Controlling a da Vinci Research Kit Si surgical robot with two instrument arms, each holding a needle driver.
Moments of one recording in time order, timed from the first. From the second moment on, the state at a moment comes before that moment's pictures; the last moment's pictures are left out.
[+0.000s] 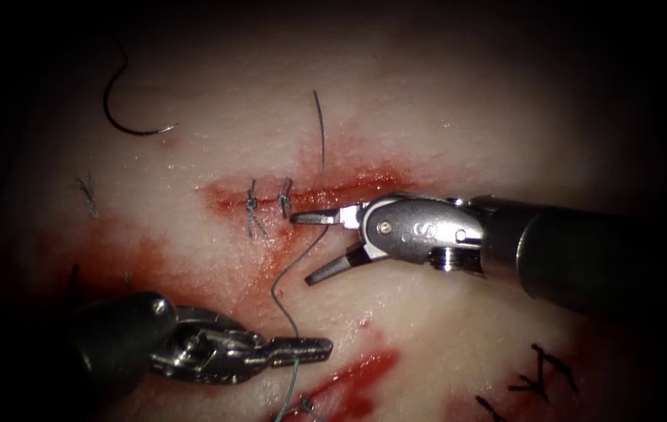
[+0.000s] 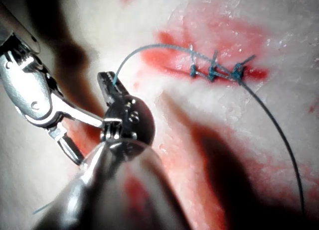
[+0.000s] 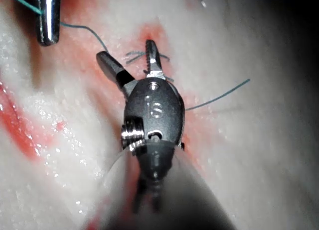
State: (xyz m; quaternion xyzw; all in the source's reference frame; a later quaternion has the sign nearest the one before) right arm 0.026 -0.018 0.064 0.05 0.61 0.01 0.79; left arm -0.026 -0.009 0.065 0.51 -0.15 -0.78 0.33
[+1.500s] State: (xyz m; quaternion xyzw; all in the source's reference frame) right arm 0.020 -0.015 0.068 0.03 0.58 0.02 0.81; left arm -0.026 -0.009 0.066 0.53 -0.17 -0.77 0.31
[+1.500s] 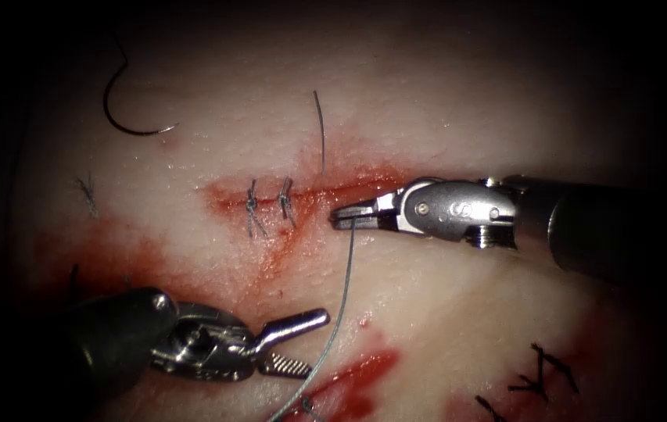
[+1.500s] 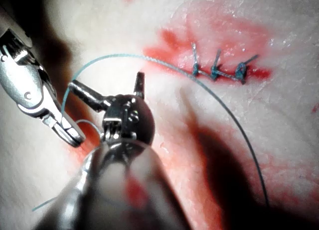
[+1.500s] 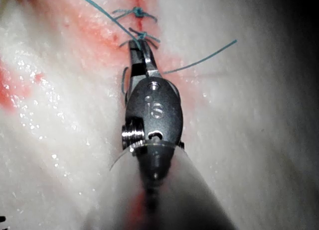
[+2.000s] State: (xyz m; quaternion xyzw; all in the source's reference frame) right arm 0.020 -0.012 0.071 0.02 0.57 0.03 0.82; left arm -0.026 -0.010 0.063 0.57 -0.16 -0.73 0.35
